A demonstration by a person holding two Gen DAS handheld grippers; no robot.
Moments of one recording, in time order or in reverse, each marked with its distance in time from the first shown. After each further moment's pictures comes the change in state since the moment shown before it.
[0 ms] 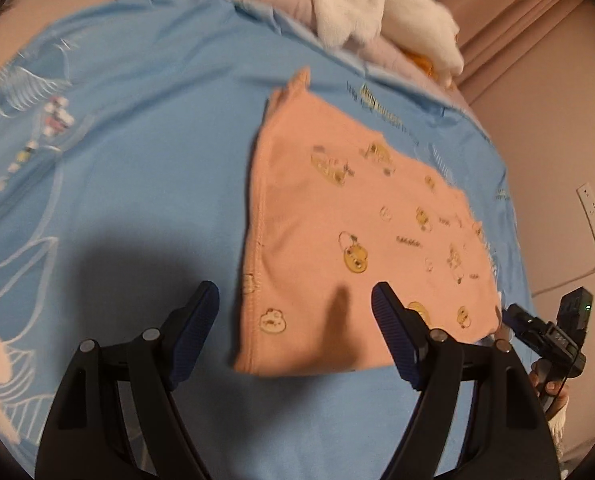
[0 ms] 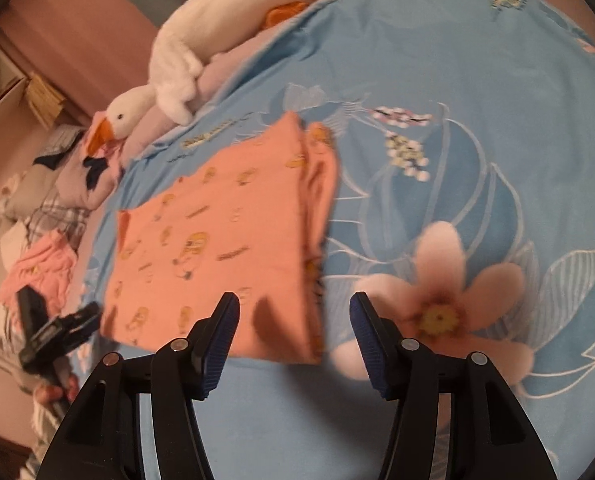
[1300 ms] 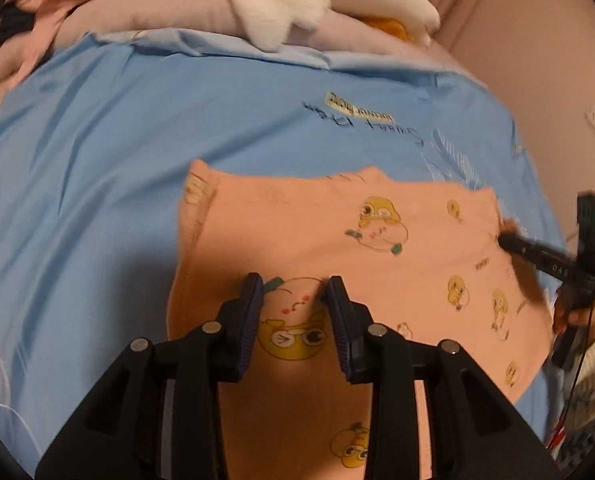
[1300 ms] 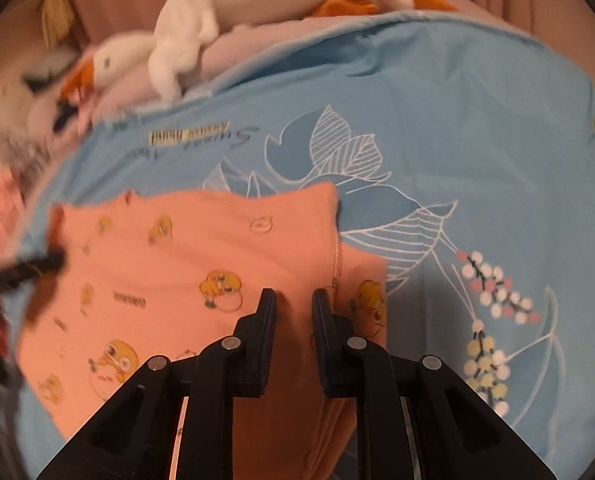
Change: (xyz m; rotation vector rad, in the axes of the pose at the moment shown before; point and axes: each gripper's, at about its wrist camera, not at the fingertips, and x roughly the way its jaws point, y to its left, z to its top) left arm 0.071 -0.039 0.089 0.262 0.013 0.046; right arm 0.093 0.018 0.095 -0.267 0.014 -0.140
